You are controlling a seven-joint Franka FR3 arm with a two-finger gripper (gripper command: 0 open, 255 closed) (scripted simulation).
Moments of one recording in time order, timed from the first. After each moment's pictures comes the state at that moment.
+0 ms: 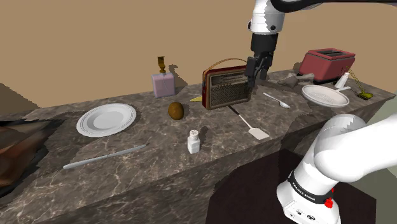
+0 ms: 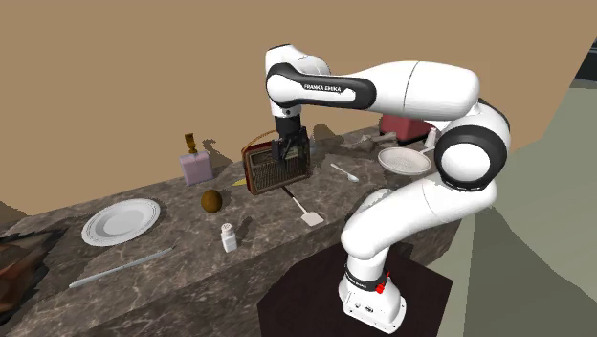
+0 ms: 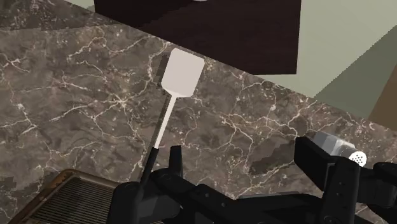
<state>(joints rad) 0.02 -0.74 -0.01 -2.35 -0.02 1.50 -0.02</state>
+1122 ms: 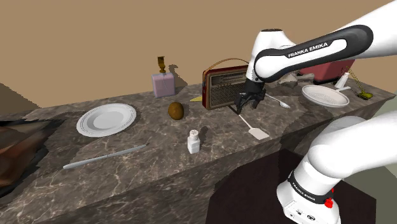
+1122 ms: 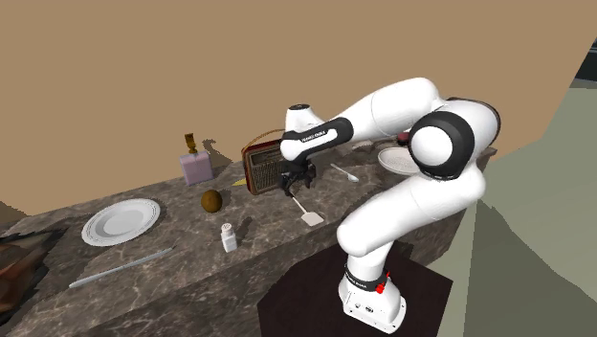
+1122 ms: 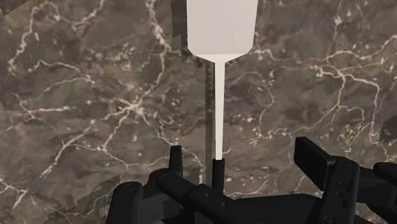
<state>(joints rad) -0.15 -0.63 -0.08 -2.78 -0.07 2.18 0.18</state>
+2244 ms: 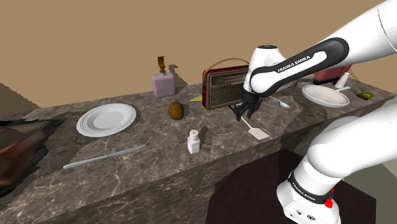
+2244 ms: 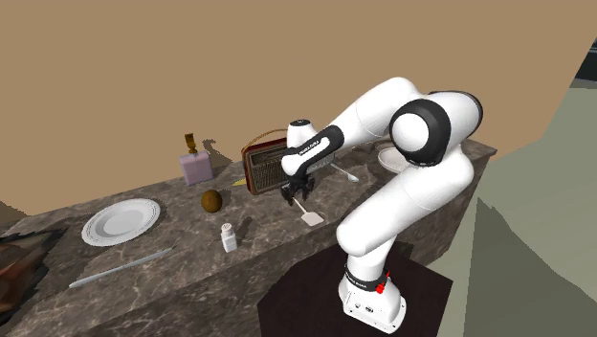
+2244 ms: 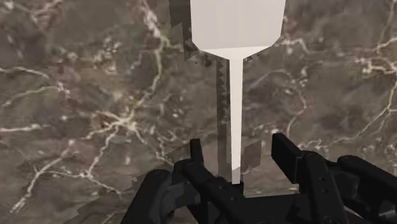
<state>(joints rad) -0.17 -0.51 -0.09 -2.85 -0.08 2.40 0.20</state>
